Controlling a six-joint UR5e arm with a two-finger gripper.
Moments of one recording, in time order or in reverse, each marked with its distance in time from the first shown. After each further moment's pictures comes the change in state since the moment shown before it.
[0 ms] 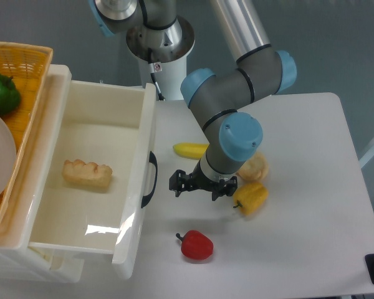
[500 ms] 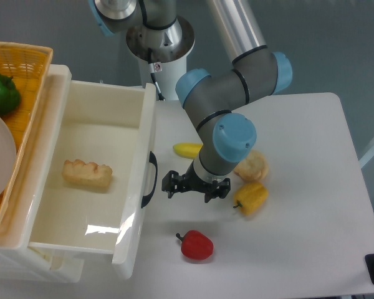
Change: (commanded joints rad) arm -0.028 0.006 0.000 0.000 -0.023 -0.021
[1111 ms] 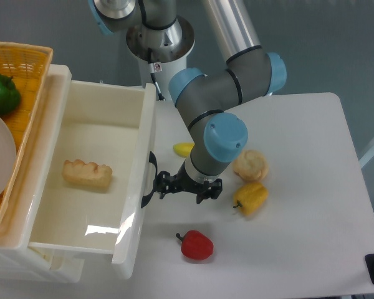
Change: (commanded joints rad) arm -0.012 0.006 0.000 0.000 -0.002 -0.015
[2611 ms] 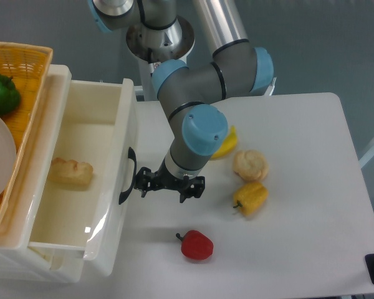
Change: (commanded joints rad) arm -0.078 0.038 0.003 0.002 -0.017 -0.044
